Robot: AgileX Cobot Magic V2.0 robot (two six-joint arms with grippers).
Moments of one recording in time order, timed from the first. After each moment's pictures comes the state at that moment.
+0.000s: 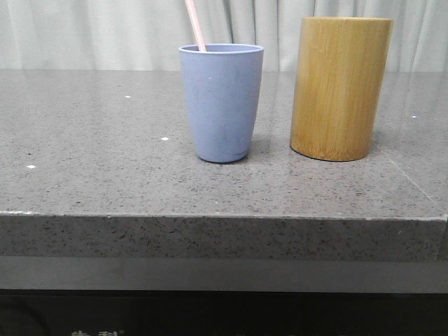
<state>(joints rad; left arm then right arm) -0.07 0.00 -0.12 -0.12 0.32 -0.04 0.08 0.25 -0.37 0.29 0.44 -0.16</state>
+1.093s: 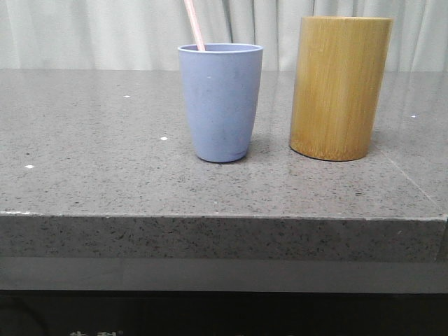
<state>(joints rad) -0.06 0.00 0.00 -0.13 0.27 -0.05 0.08 0.25 -0.37 0.29 0.44 -0.16</state>
